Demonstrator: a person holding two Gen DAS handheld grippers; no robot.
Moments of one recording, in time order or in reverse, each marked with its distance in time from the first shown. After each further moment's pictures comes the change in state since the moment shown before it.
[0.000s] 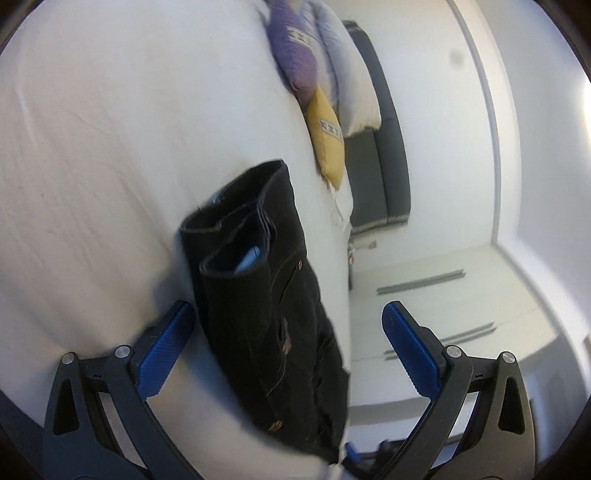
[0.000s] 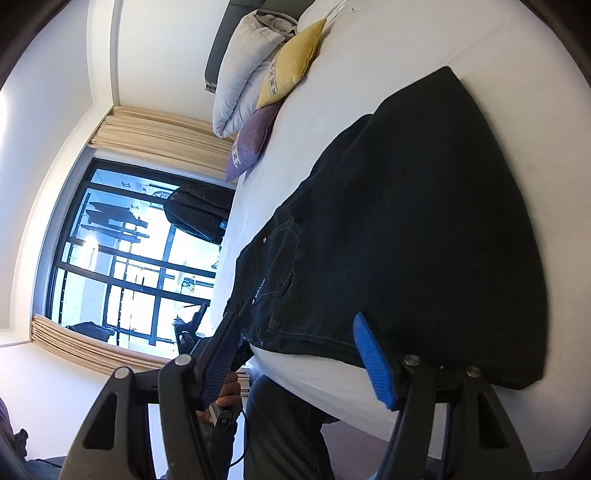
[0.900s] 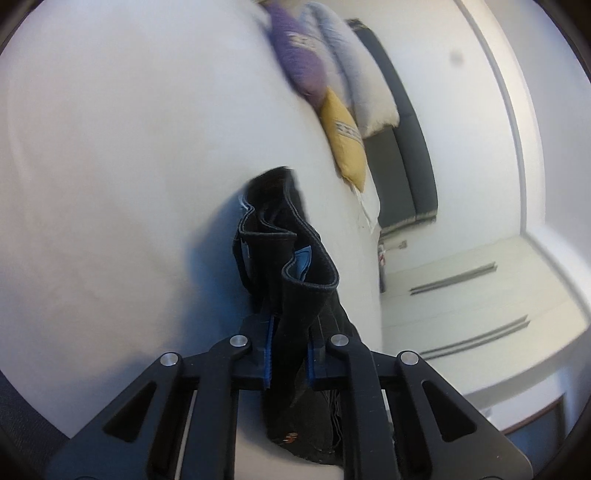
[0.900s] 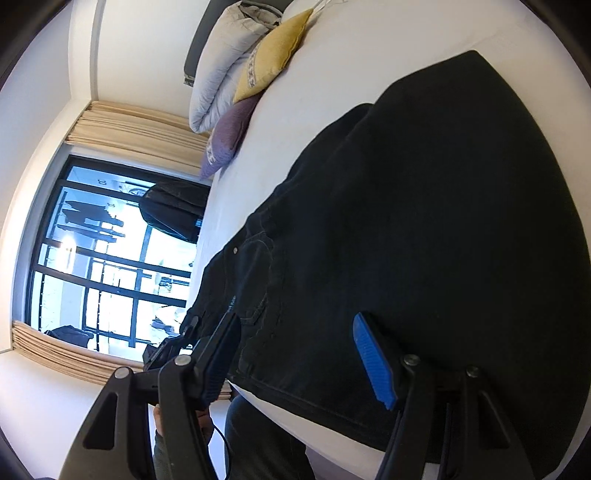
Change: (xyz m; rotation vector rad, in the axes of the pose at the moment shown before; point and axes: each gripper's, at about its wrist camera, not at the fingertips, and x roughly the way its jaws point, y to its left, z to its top) left arm 0.036 -0.044 0.012 0.132 -0.018 0.164; right arm 0.043 -0.003 0.025 0.010 0.016 -0.091
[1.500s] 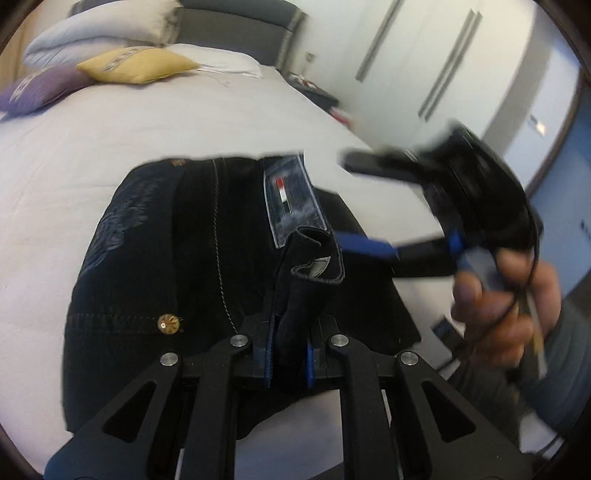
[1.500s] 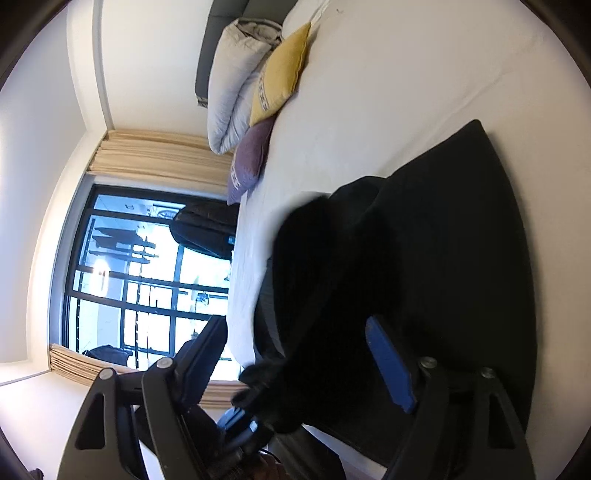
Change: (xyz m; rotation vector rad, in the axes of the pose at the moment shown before) left arm 0.137 -0.198 -0.211 0.969 0.426 0.070; right arm -0.045 -0.018 0.046 0.079 -0.009 0.129
